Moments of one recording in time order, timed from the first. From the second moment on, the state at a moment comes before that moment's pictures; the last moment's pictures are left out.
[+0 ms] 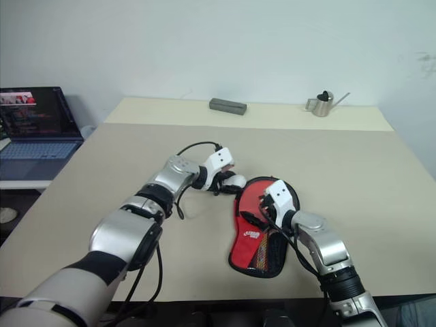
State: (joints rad) left arm -1.19 0.24 -0.22 1.30 0.16 -0.03 -1.01; right arm -0.35 -0.28 0.19 -0.02 0.22 0.58 0.60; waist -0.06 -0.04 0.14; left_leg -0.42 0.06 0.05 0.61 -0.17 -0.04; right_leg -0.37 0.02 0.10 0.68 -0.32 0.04
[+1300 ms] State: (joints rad) left arm -1.22 0.11 -0.25 1.37 0.35 -0.06 -0.51; right arm -0.26 -0.25 0.19 -0.19 0.22 0.70 0.53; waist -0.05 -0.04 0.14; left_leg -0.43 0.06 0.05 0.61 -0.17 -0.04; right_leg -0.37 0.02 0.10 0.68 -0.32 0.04
